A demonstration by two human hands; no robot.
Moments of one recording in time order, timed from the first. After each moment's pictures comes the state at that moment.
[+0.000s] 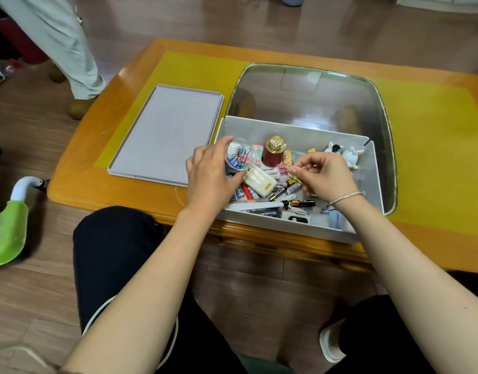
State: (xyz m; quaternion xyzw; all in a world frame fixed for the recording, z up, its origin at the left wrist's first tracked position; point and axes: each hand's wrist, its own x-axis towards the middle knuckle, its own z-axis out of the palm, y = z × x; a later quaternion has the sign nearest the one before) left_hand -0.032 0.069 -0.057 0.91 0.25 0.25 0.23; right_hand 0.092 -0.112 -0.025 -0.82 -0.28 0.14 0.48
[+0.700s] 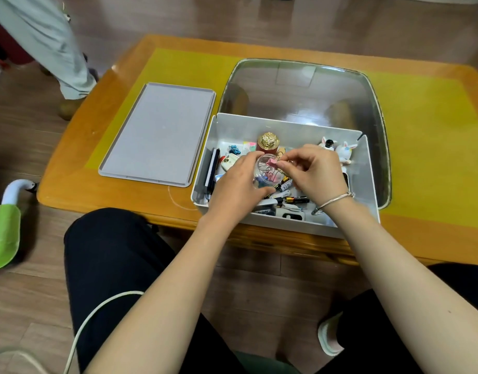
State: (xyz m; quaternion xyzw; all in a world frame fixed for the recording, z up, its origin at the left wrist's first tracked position) left_hand -0.016 0.025 -0.052 0.91 0.17 0.12 0.36; right_hand 0.079 -0.105 -0.018 -0.84 -0.36 -0.02 0.42
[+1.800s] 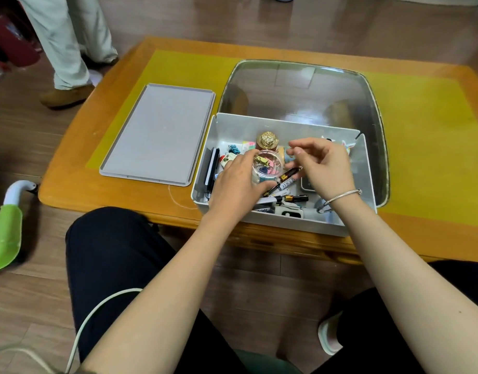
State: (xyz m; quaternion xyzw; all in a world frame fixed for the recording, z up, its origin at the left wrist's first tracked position) left_hand -0.014 0.022 -0.054 0.92 0.20 0.13 0.32; right_hand 0.079 -0.111 -0.014 -0.75 -0.22 0.12 0.61
